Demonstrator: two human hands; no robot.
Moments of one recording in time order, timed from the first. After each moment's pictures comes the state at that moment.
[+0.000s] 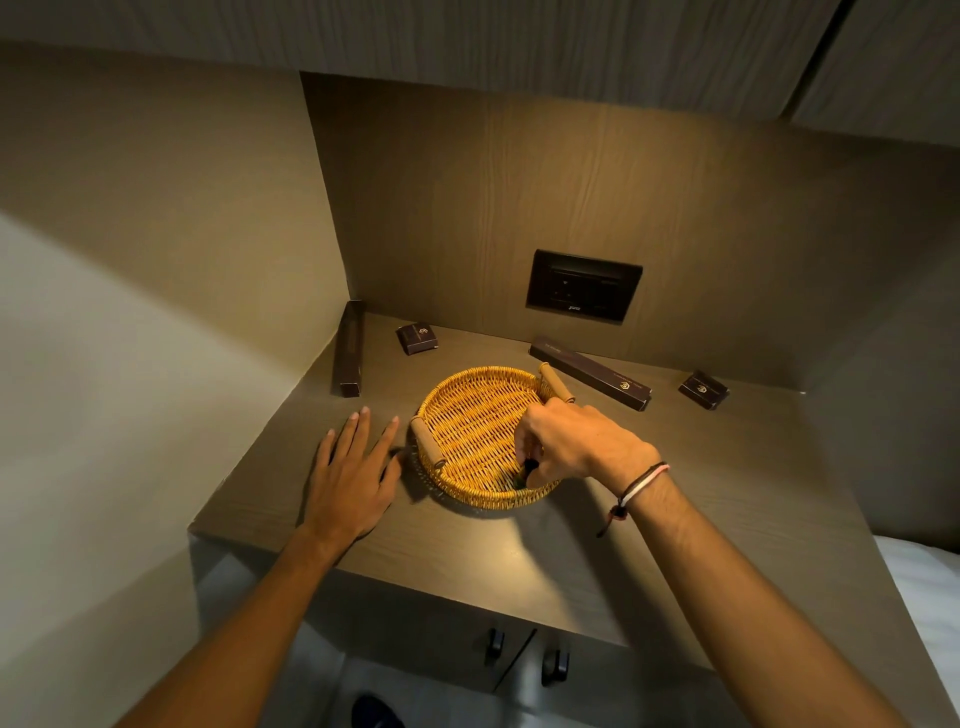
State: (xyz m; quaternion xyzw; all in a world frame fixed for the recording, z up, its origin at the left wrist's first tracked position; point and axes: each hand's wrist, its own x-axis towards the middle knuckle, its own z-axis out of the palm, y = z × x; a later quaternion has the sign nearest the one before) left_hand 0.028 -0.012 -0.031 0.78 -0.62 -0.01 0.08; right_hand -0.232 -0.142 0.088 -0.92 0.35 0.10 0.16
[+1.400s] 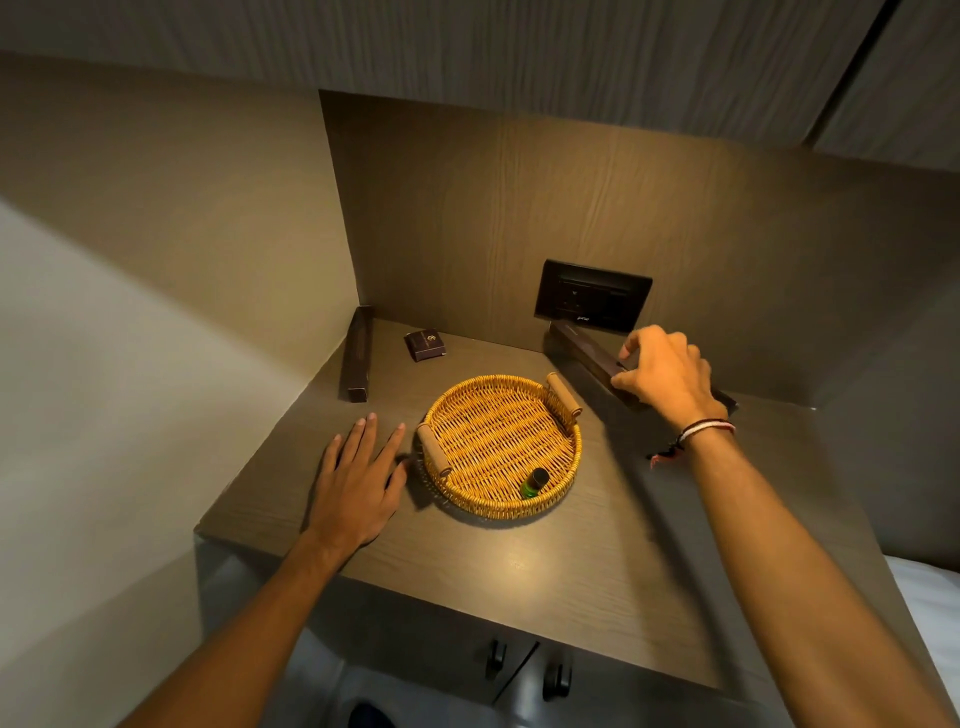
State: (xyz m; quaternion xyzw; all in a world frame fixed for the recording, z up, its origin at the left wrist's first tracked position) left_hand 0.029 -0.013 -0.034 0.78 -0.62 -0.02 0.09; right_hand -0.283 -0.213 0.115 -0.77 0.62 -0.14 0.10
